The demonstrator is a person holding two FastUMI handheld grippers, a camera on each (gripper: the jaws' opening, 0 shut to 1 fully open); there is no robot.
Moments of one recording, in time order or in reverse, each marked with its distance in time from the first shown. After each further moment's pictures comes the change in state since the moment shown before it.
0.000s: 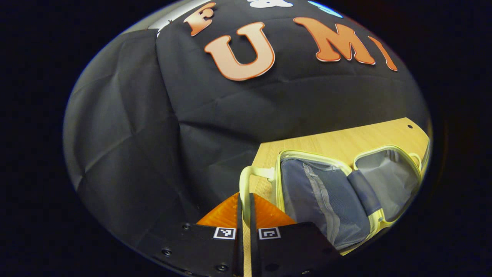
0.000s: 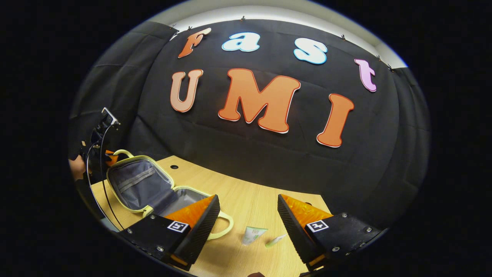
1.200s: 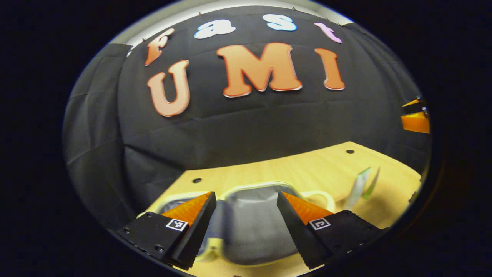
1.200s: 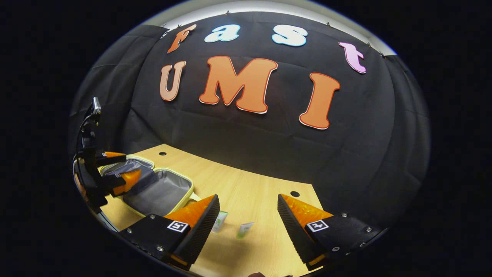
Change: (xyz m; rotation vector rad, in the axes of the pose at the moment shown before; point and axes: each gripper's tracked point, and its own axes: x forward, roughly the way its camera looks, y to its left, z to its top) left arm -0.162 -0.369 0.101 -0.017 -0.247 -0.355; right arm 0.009 -0.106 -0.067 0.011 0.058 0.017
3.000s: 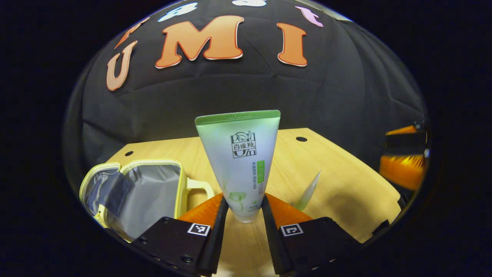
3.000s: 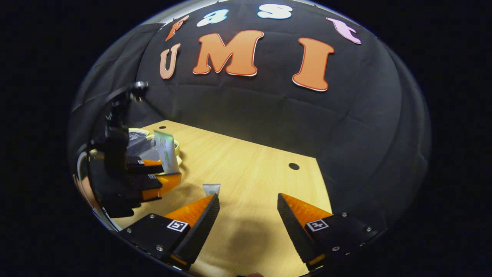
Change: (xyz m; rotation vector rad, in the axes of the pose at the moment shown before) left arm 0.067 -0.218 -0.018 -0.103 0.156 -0.160; right arm 0.032 -0.059 -0.121 0.016 0.167 0.137
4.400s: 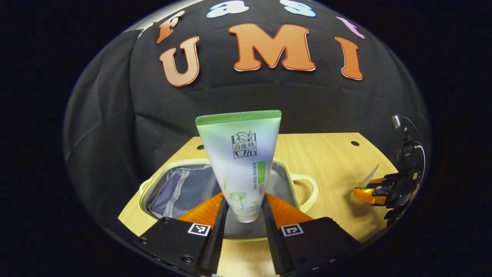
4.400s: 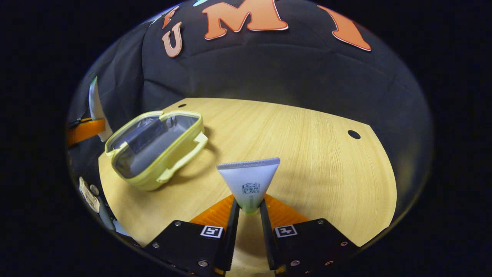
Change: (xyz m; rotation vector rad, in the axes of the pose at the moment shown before) left arm -0.124 0.211 0.005 -0.072 0.103 0.283; right arm 0.091 0.117 -0.040 0.103 0.213 0.219
